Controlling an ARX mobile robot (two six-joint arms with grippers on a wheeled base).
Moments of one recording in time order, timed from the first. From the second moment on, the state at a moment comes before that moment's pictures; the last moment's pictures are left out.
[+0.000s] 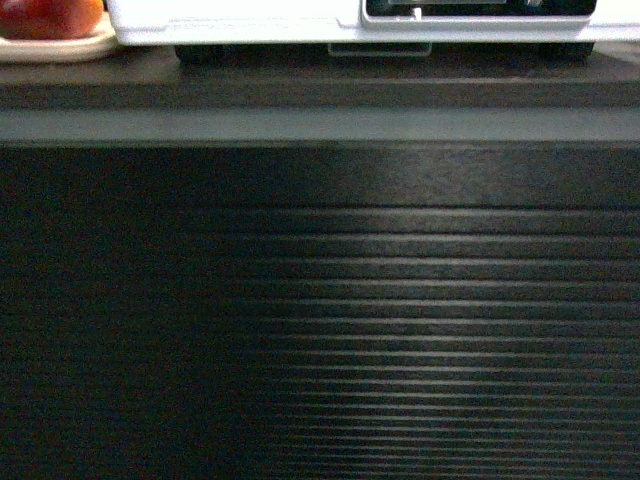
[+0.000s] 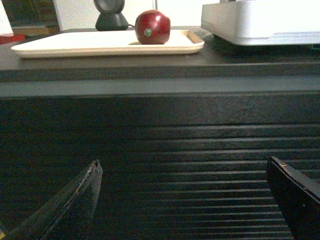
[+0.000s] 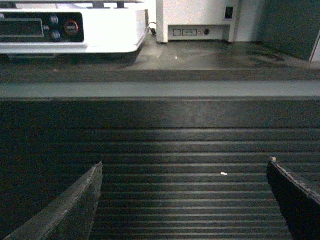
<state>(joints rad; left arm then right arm) 0.00 0.01 0.01 0.00 0.00 0.00 0.00 0.00 0.01 0.00 0.00 0.00</state>
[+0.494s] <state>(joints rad) 0.00 0.01 0.01 0.00 0.00 0.00 0.00 0.00 0.01 0.00 0.00 0.00</state>
